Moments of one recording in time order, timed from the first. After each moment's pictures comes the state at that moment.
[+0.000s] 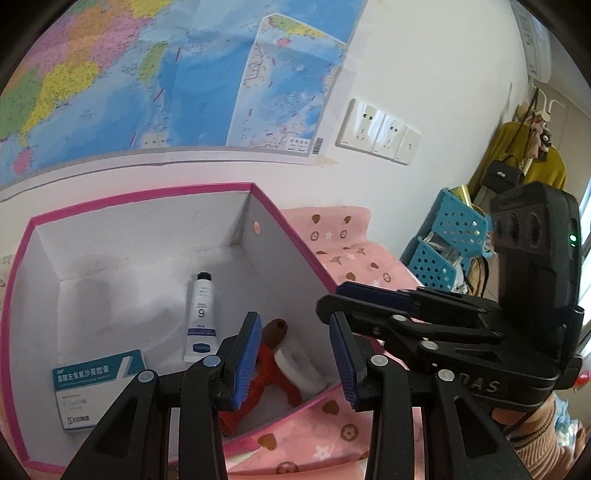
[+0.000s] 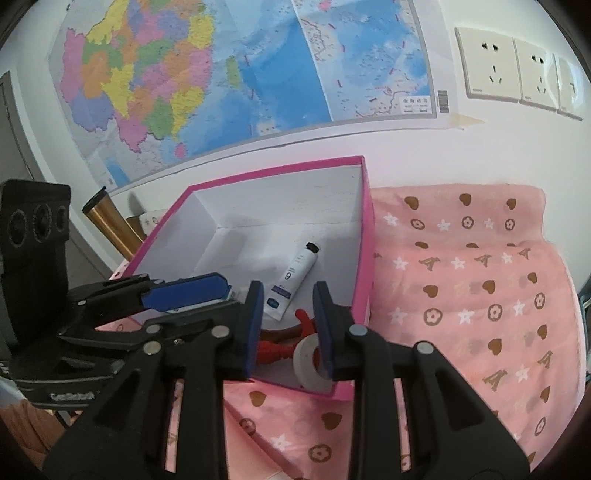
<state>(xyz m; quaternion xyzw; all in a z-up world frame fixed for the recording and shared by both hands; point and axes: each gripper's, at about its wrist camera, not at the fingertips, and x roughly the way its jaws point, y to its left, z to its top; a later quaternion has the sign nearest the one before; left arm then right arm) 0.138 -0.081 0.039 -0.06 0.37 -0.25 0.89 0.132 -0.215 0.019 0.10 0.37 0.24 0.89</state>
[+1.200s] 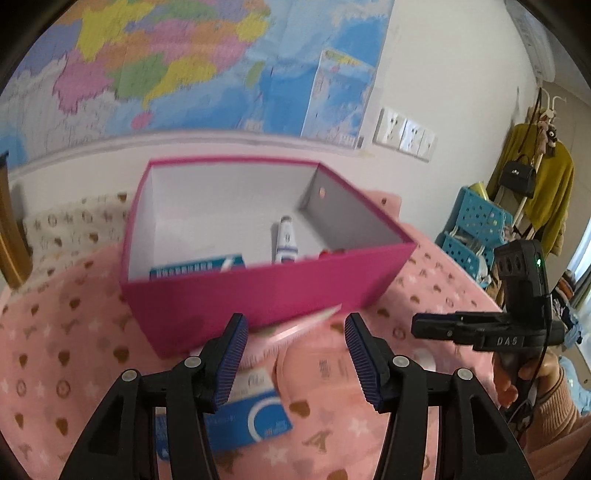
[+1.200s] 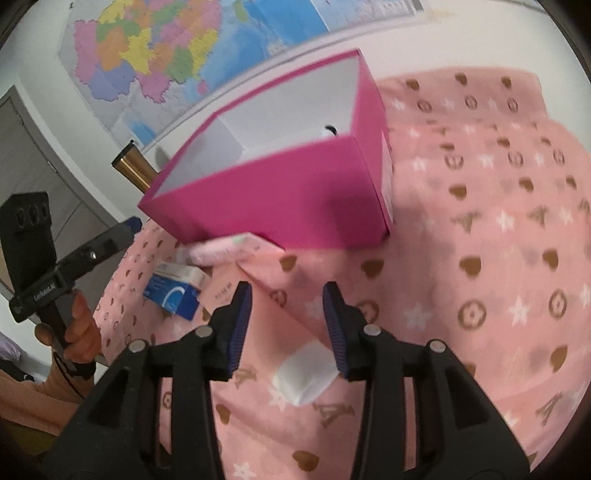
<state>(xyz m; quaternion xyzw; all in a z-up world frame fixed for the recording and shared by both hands) 0.017 0.010 0.007 -0.05 0.35 -0.18 0.92 0.033 -0.225 -0.057 0.16 0.44 0.29 0.84</state>
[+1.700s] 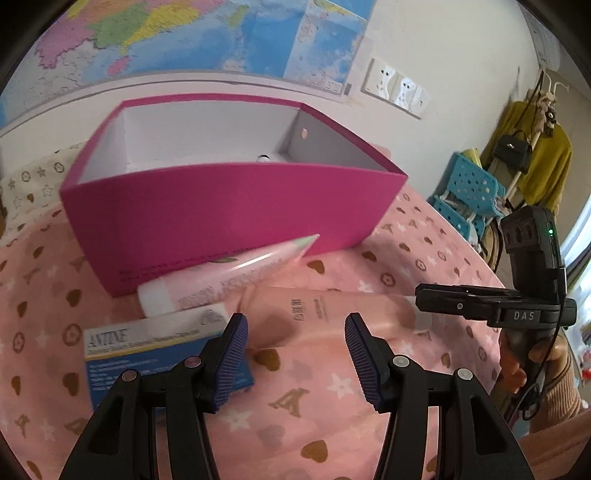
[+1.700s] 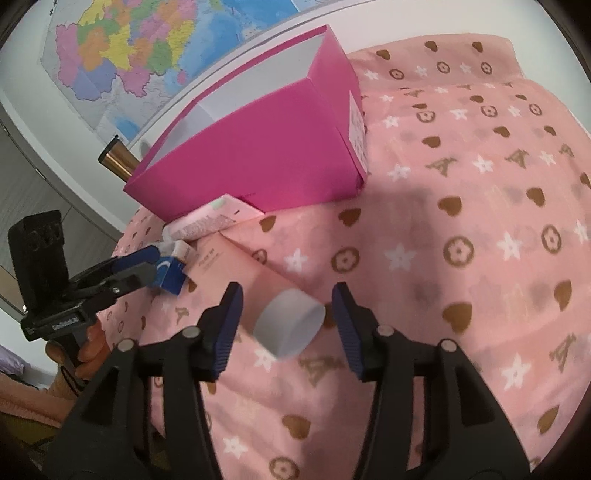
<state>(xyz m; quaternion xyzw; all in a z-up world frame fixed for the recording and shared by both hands) 0.011 -0.014 -0.034 -0.05 0.41 -0.22 0.88 0.013 -0.238 -0.073 0.17 0.46 0.26 0.83</state>
